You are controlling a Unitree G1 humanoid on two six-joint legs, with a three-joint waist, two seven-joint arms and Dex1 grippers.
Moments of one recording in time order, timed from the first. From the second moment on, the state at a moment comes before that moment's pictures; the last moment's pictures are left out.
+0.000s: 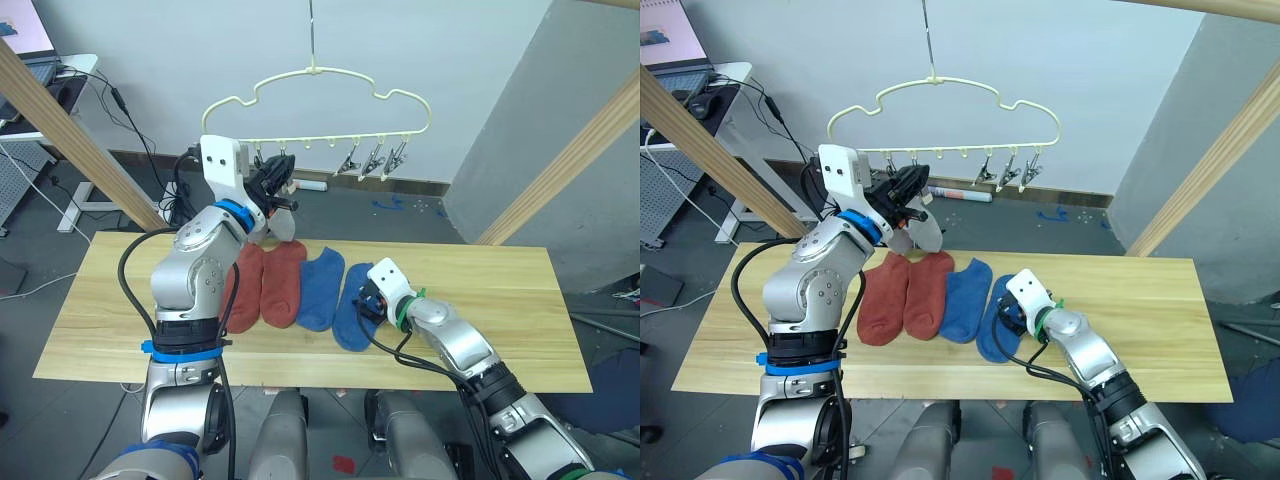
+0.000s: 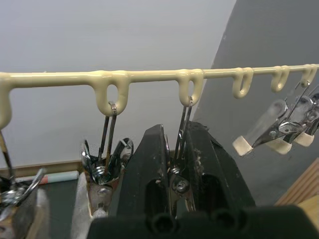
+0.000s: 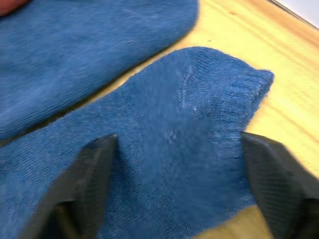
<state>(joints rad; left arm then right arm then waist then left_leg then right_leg) -0.66 0.26 0.19 -0.03 -0.46 0.57 -0.34 -0.41 -0.26 0.40 0.17 0.03 0.51 0.37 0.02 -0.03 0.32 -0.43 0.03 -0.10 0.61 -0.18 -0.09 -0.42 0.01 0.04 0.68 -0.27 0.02</state>
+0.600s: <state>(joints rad) -0.76 0.17 0.64 0.09 -1.23 1.10 0.07 -0.38 -0.39 0.33 -0.22 0.02 0.40 0.57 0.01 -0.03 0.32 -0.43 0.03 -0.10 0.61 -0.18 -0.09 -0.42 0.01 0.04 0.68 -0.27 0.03</state>
